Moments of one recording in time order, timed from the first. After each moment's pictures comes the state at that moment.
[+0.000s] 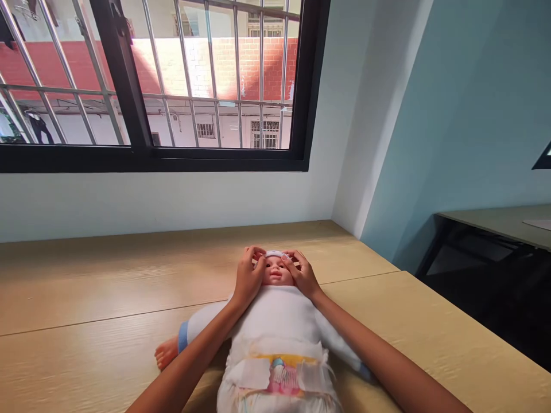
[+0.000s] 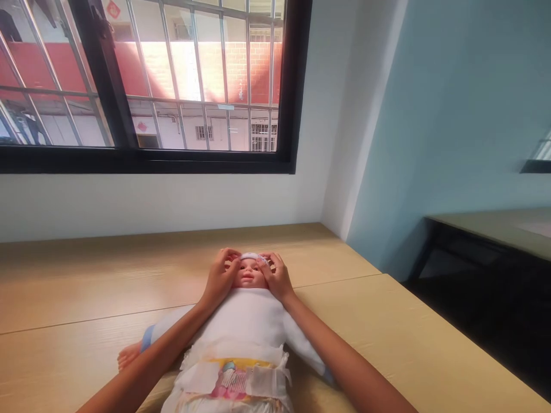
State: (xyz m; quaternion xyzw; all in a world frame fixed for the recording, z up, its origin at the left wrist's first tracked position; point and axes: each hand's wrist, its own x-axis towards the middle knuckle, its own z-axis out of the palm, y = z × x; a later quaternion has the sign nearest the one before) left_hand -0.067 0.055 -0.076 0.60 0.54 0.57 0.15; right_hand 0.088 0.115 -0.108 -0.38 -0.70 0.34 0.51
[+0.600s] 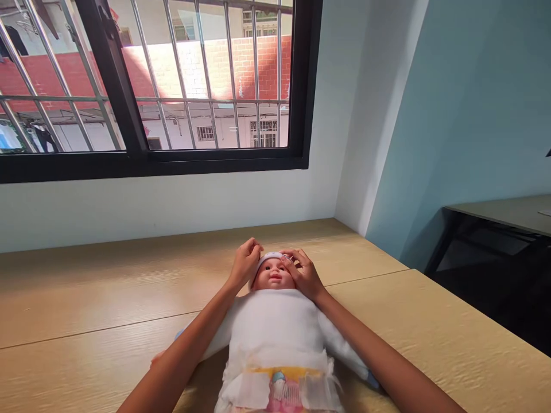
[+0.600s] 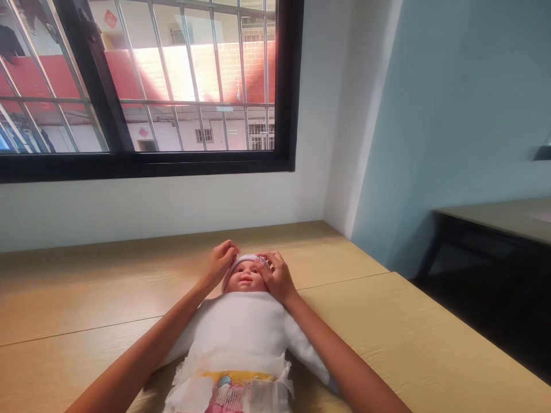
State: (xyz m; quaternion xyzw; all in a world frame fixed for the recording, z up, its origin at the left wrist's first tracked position) left_hand -0.085 0.093 -0.063 0.59 0.55 0.55 0.23; right_hand 0.089 0.117 -0.101 -0.36 -0.73 0.30 0.50
